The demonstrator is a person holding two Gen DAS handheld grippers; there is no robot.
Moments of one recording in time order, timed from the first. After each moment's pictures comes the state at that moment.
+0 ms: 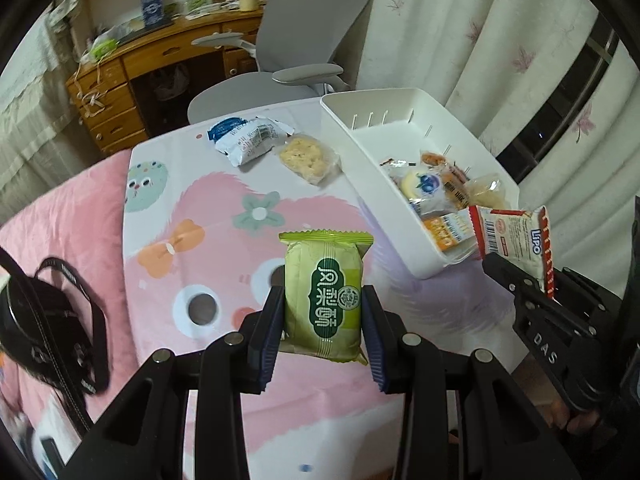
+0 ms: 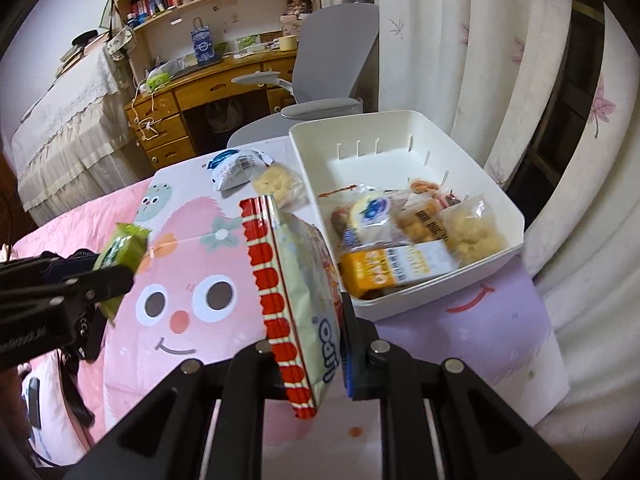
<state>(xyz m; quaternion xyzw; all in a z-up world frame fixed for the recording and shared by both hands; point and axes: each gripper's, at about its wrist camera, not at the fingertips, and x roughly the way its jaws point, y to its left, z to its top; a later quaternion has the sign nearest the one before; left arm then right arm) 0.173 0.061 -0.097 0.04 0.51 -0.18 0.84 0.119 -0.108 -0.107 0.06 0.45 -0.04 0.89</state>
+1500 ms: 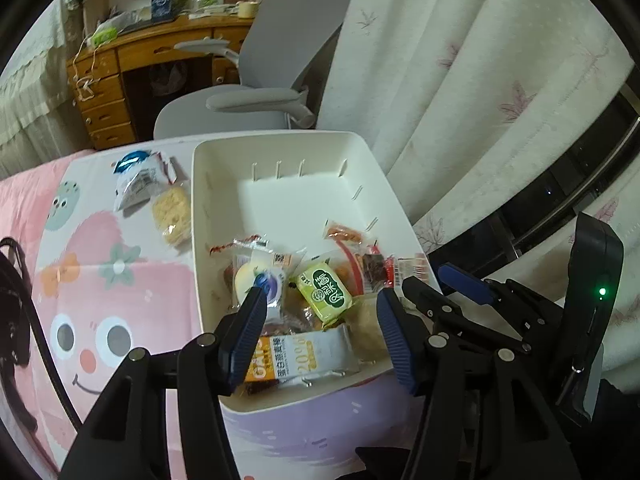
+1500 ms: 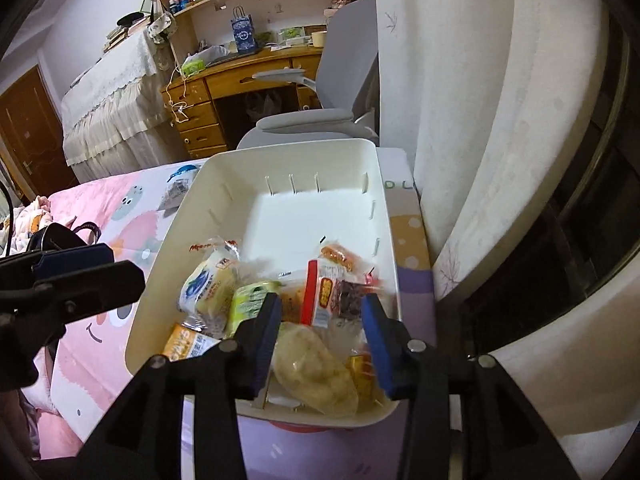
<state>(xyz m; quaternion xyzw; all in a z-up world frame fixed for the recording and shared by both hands) 0.235 -0.153 -0.094 -0.05 0.49 -0.14 0.86 0.227 -0.309 -0.122 0.02 0.46 0.09 0.88</state>
